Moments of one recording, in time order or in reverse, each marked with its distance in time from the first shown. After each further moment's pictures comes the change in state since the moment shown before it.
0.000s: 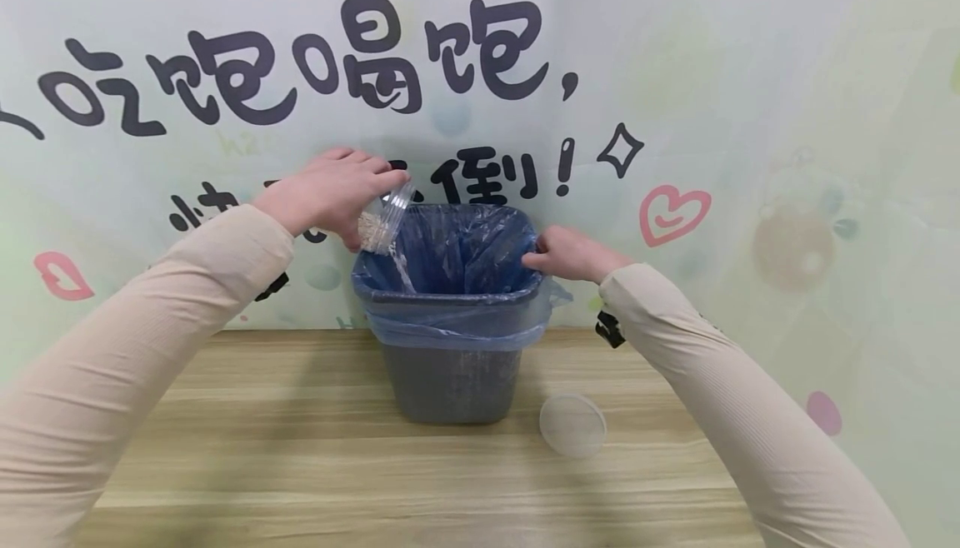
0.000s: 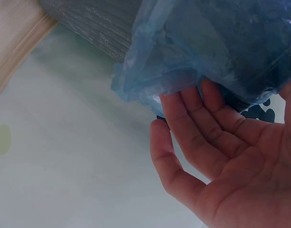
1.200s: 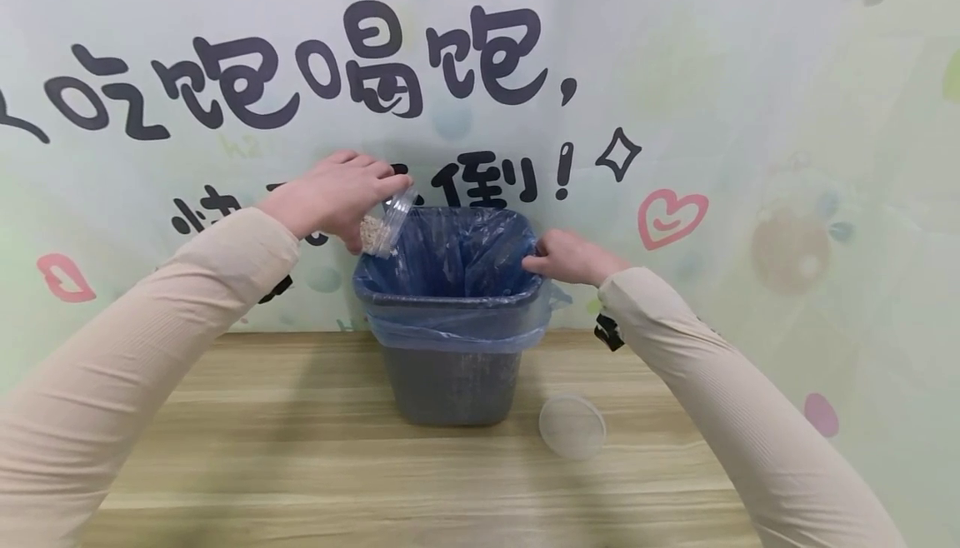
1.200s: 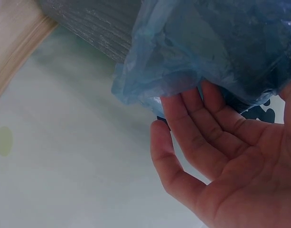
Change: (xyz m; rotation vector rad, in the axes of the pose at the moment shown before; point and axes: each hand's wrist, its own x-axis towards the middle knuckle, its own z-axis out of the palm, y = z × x) left_hand -0.002 0.003 -0.001 0.021 0.015 0.011; right_hand -0.002 -0.001 0.001 -0.010 0.006 -0.030
